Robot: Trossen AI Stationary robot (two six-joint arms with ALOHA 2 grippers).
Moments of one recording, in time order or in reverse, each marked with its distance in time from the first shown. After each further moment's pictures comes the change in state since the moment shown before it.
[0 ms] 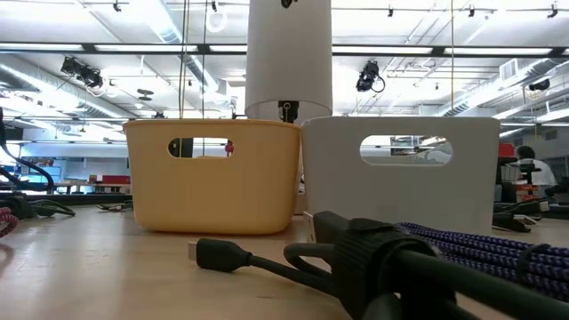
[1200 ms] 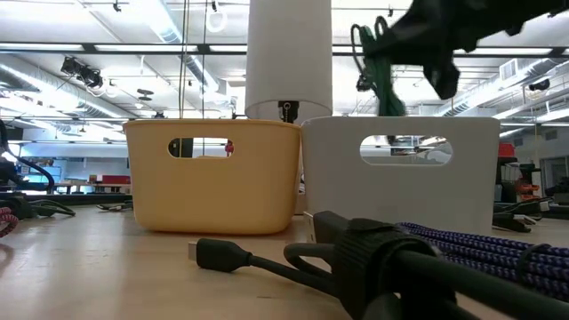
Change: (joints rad) left arm -0.119 -0.051 0.000 -0.011 -0.370 0.236; right arm 0.087 -0.113 -0.258 -0.345 0.382 0.829
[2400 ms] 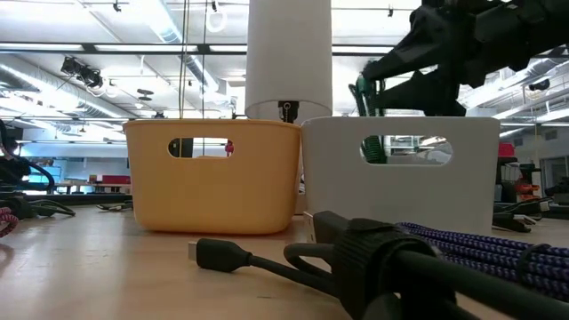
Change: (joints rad) left arm -0.020 0.001 0.000 -0.008 0.000 -0.023; right arm -0.001 0.108 -0.080 0.159 -0.122 0.129
